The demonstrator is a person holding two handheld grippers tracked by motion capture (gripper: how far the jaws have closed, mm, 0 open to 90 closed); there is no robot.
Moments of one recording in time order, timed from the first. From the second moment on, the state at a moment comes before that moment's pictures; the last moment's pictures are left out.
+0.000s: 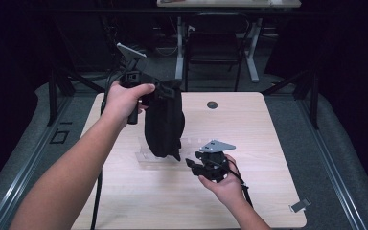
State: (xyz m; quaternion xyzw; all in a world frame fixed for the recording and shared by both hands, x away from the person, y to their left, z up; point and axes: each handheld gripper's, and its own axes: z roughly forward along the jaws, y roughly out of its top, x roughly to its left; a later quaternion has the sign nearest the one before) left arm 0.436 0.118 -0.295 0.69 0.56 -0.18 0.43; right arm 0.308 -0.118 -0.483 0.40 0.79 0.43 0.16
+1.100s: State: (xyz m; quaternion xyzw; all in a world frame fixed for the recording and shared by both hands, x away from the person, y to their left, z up) left arm 0.434 0.120 -0.298 0.68 0.56 -0.19 0.44; right arm 0.313 -0.071 -0.484 0.36 0.82 0.41 0.17
